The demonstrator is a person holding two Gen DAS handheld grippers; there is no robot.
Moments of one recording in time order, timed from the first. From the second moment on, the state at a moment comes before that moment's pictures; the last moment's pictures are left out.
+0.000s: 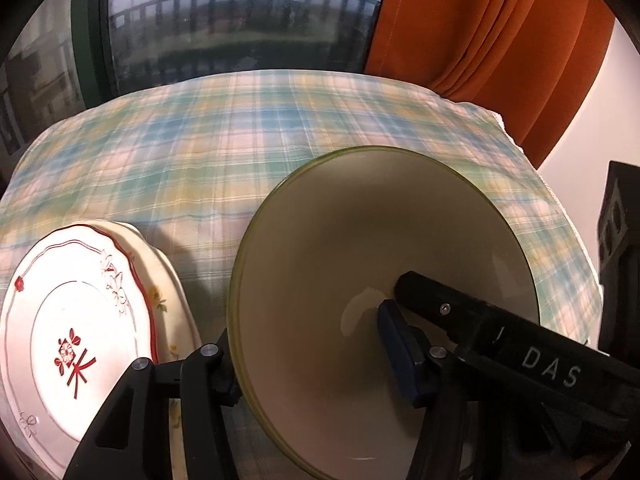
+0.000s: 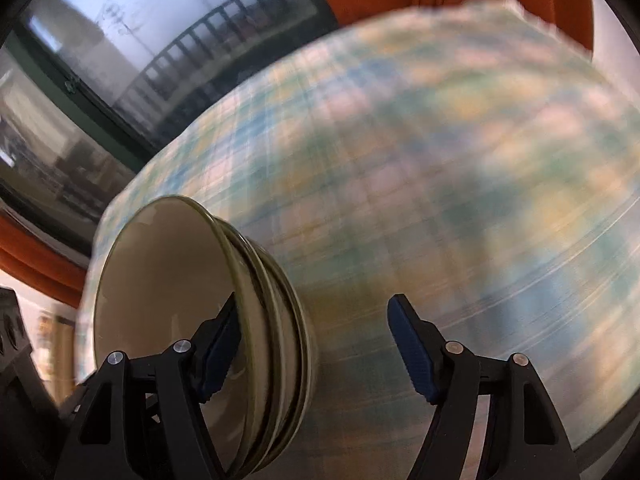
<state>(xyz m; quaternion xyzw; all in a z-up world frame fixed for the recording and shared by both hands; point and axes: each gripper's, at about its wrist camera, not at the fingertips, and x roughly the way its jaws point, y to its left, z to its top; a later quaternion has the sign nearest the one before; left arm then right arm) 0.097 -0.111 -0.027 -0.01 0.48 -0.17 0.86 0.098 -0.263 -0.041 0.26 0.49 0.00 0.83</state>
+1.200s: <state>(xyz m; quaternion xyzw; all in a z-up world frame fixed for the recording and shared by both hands) 0.061 -0.071 0.015 -0.03 0.43 -0.20 0.88 0.059 -0.216 0.017 0.22 0.44 0.00 0.87</state>
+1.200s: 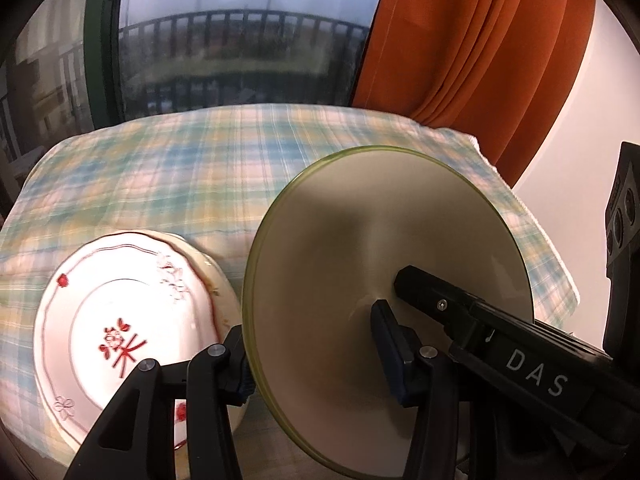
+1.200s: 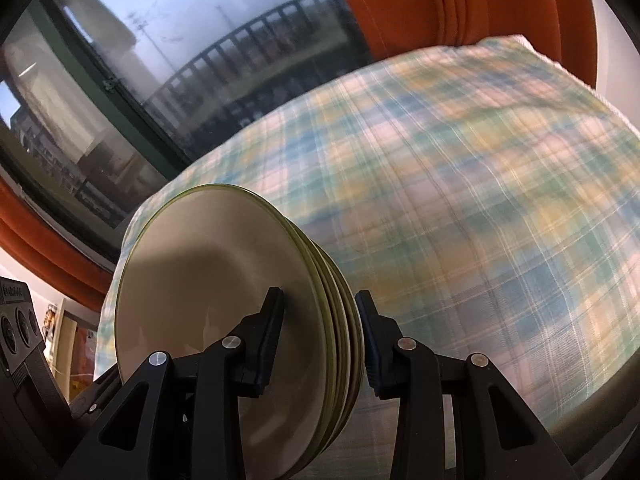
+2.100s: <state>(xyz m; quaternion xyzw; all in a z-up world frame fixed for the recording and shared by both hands) 0.050 0.050 0.026 -0.09 0.40 -0.18 0.89 0.066 -0.096 0.045 0.16 0.43 0.03 0.89</state>
